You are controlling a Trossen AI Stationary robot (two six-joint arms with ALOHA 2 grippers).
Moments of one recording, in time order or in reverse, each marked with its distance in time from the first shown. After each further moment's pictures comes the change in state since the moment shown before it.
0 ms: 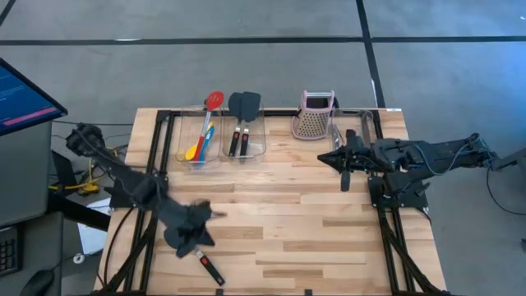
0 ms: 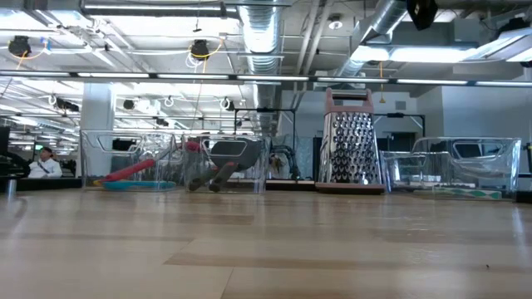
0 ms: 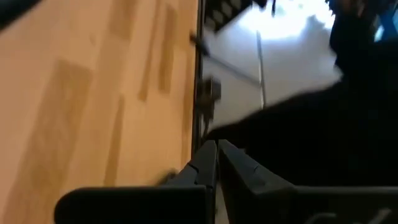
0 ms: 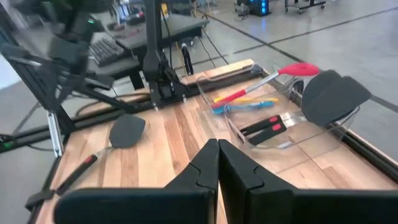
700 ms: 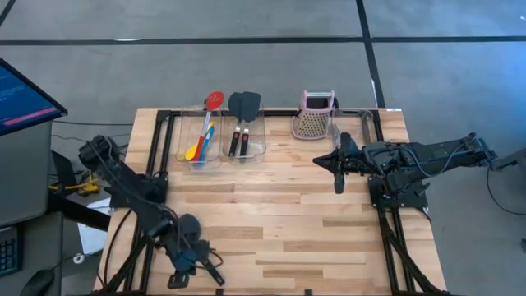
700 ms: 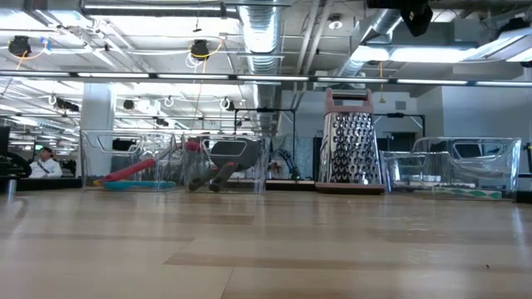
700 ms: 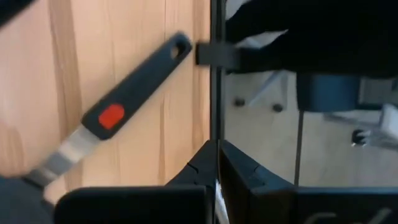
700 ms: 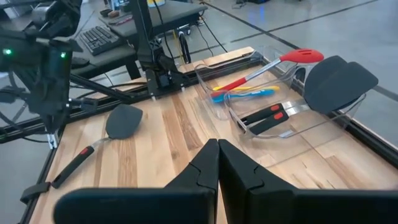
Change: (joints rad) left arm -0.196 0.315 0.000 -0.059 0.208 -0.029; right arm 0.000 0.065 0.000 0.001 -0.003 0.025
